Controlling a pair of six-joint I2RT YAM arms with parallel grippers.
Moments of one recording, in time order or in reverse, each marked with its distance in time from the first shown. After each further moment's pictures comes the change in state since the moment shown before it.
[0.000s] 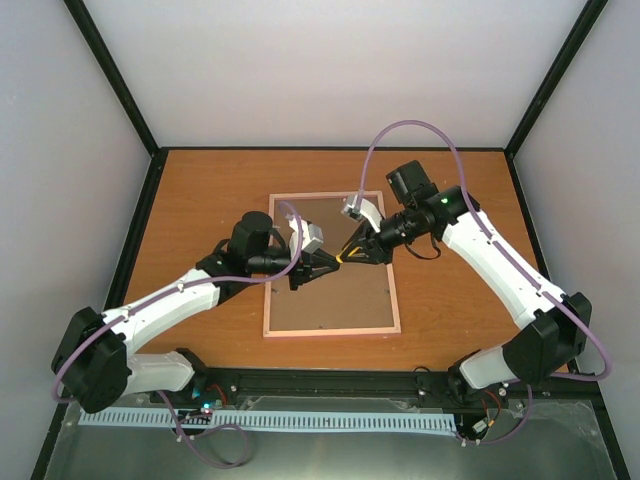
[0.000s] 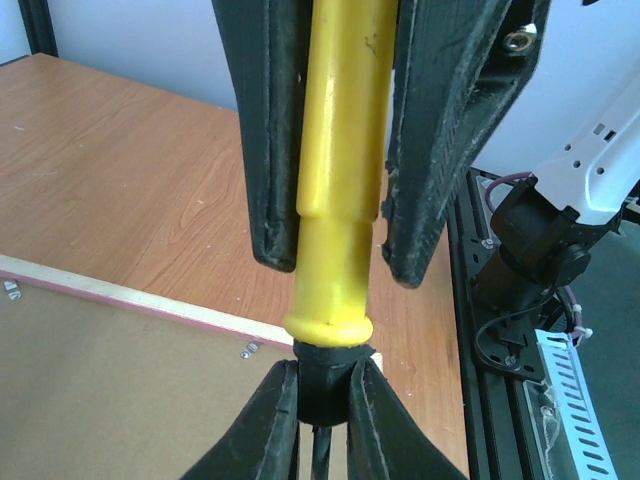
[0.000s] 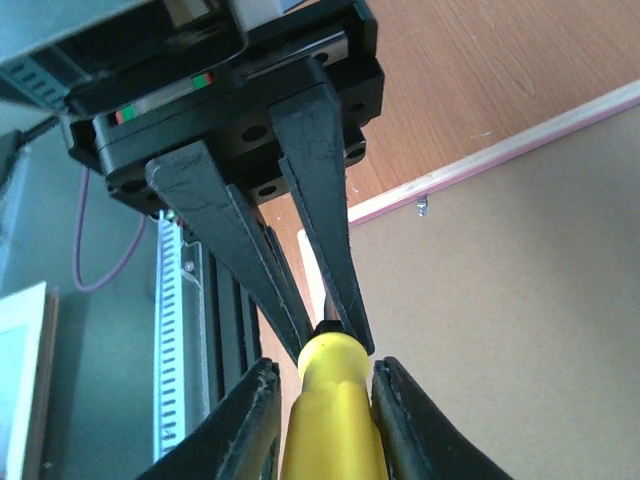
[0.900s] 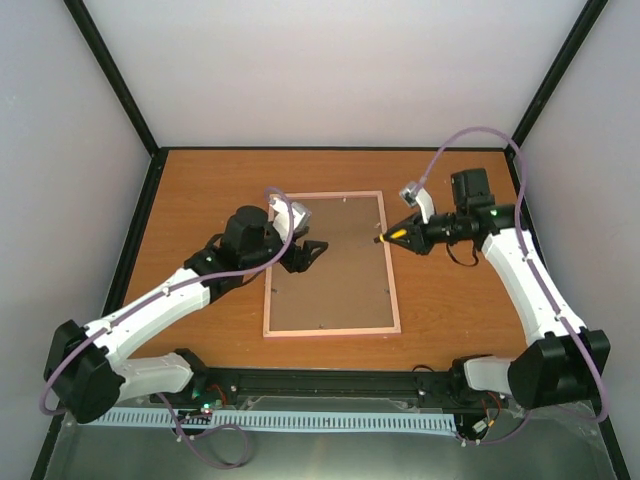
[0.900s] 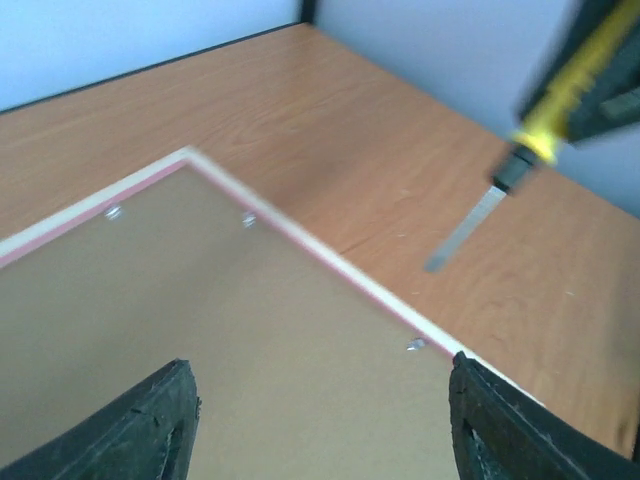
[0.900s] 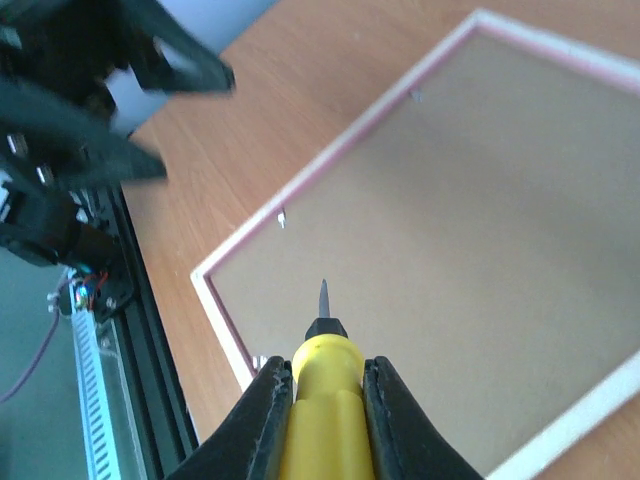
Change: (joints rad) left arm -0.001 -0.052 0.085 -0.172 -0.416 -0.108; right arm -0.344 -0.124 -0.157 0.114 -0.043 0.082
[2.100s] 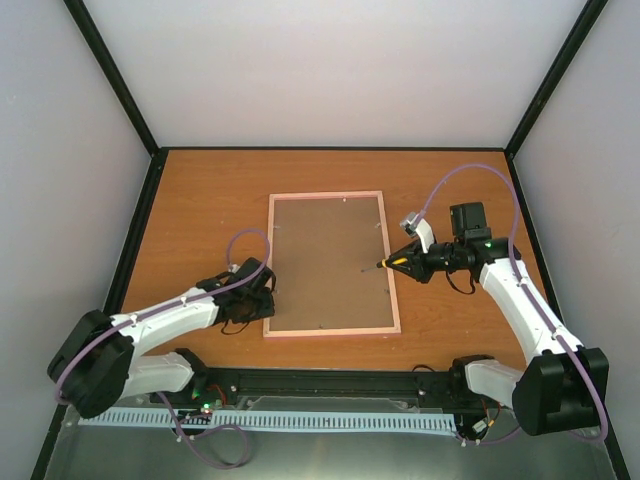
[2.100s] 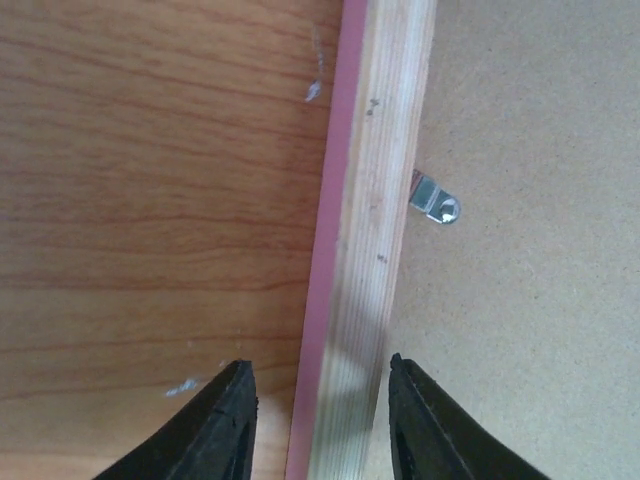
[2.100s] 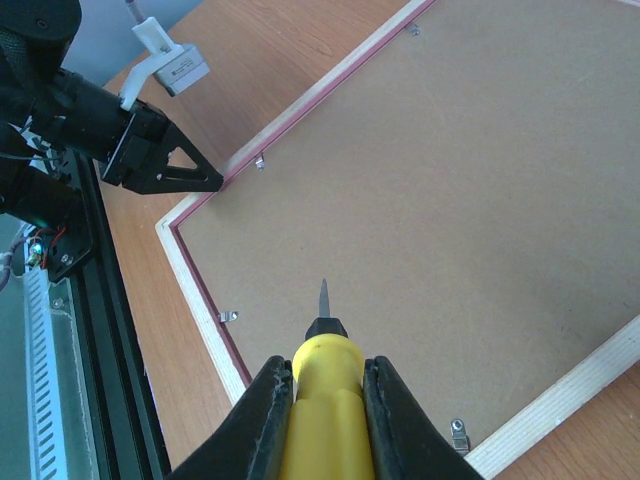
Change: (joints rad) left arm 0.000 0.008 -0.336 -0.414 -0.383 -0.826; right arm -0.041 -0.158 -0.378 0.196 0.007 -0.059
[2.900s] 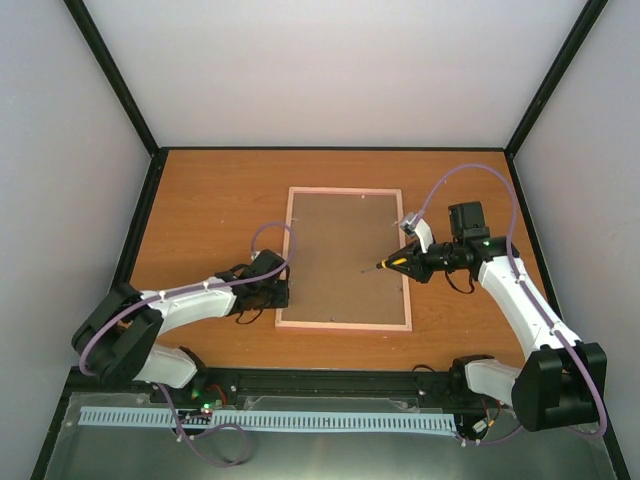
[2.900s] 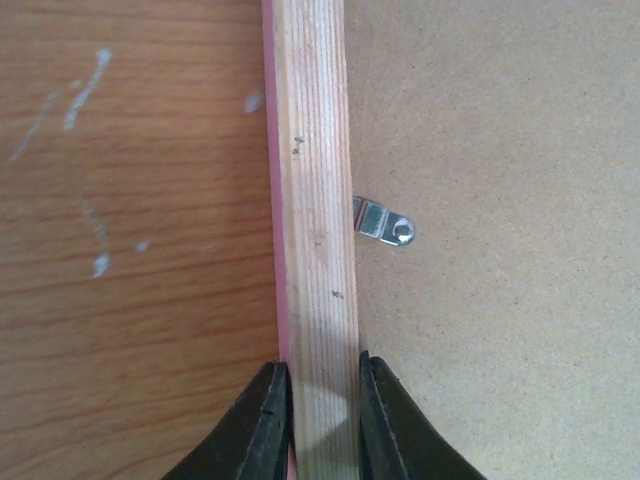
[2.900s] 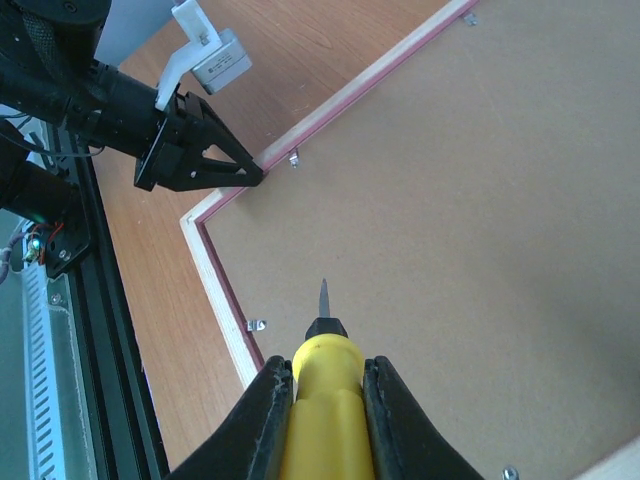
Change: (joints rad) left arm -0.021 0.184 0.051 0.221 0.014 0.212; right arm 0.000 0.018 0.000 0.000 0.003 -0.013
